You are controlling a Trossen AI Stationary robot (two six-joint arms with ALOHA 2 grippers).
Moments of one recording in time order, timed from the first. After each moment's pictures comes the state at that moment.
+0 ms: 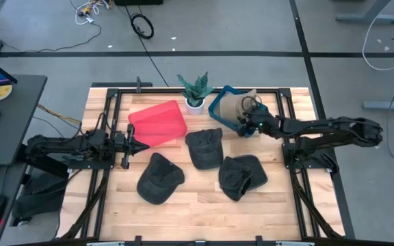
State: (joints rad) left arm -0.03 0.05 0.01 0.05 -0.02 -0.04; right arm -0.32 1.10 0.39 0.06 0.43 0.36
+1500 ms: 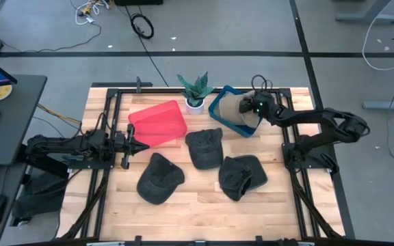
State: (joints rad) left arm -0.03 0.05 0.01 0.05 -0.02 -0.04; right arm -0.72 1.34 0.40 0.36 0.35 0.45
